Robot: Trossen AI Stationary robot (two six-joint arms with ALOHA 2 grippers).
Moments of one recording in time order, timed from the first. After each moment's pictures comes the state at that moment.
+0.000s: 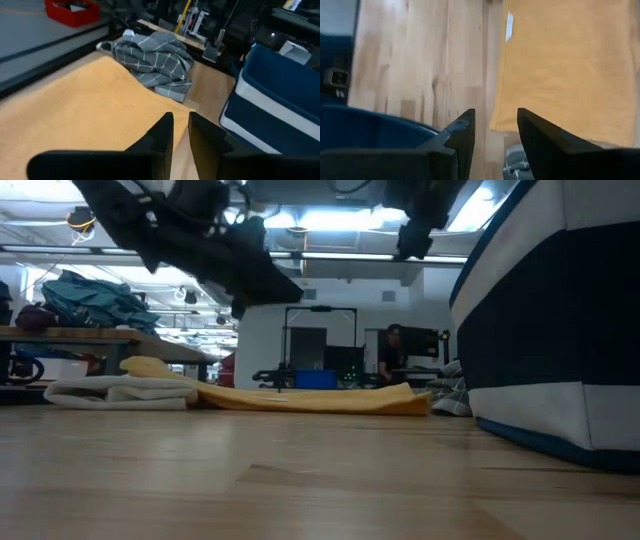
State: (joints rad) left arm 0.29 1.36 0.58 0.52 0.06 -0.28; right arm -0.51 1.62 1.71 -1.22 -0.49 -0.37
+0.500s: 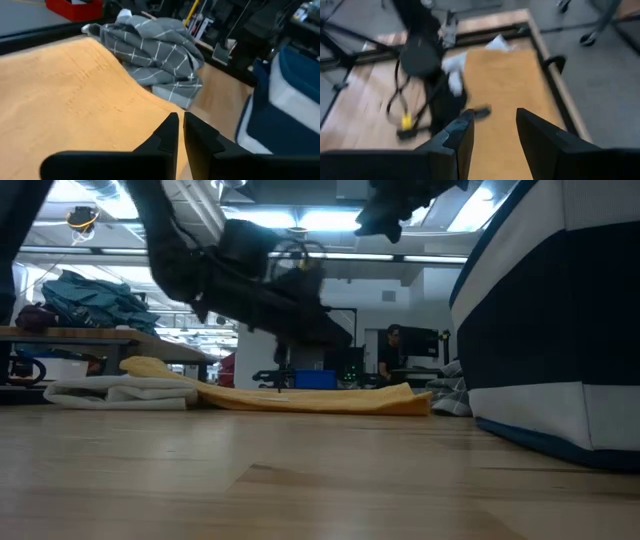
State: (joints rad) left arm 0.24 1.84 0.75 0.87 -0.01 -0.39; right arm -0.60 1.61 1.71 -0.72 -0.53 -0.21
